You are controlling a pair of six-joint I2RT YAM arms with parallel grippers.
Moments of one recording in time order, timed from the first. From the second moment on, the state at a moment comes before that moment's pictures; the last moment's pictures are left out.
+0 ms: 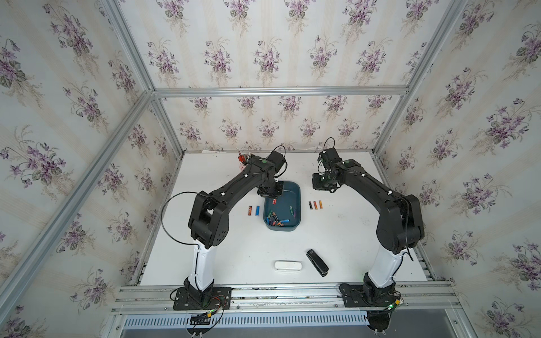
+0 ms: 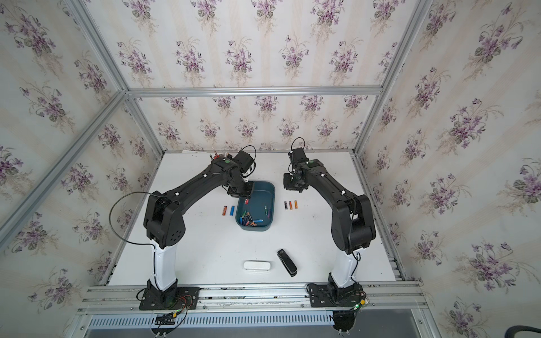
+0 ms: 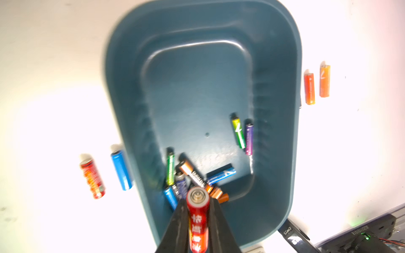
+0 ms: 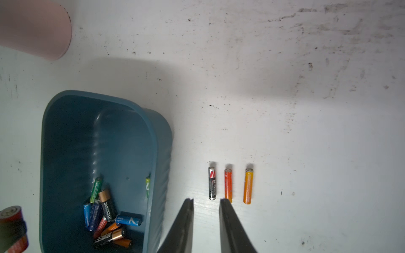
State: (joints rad) left arm -0.55 2.02 1.83 -1.12 0.12 -0.40; right arm 0.36 1.85 1.51 -0.81 -0.10 0.31
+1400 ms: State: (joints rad) left arm -0.26 2.05 1.50 -1.00 0.09 -0.29; right arm 0.38 1.90 1.55 -0.85 -0.08 0.31
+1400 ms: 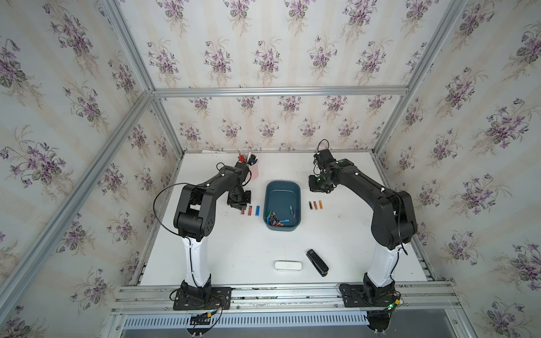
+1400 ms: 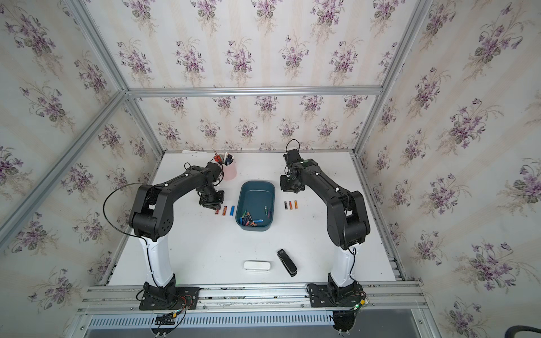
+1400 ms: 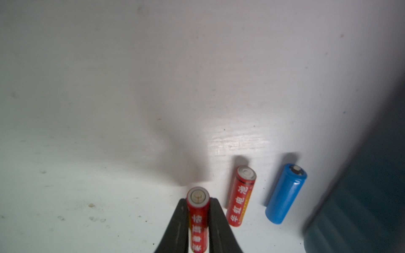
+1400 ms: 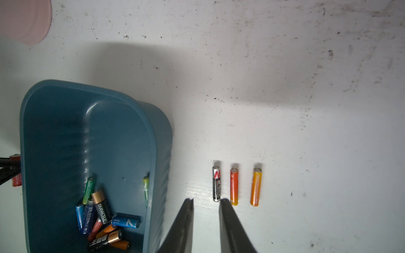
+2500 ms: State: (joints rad) left arm -0.26 2.01 1.57 -1.01 0.09 -0.28; right arm 0.45 1.89 1.58 -0.86 -0.07 0.32
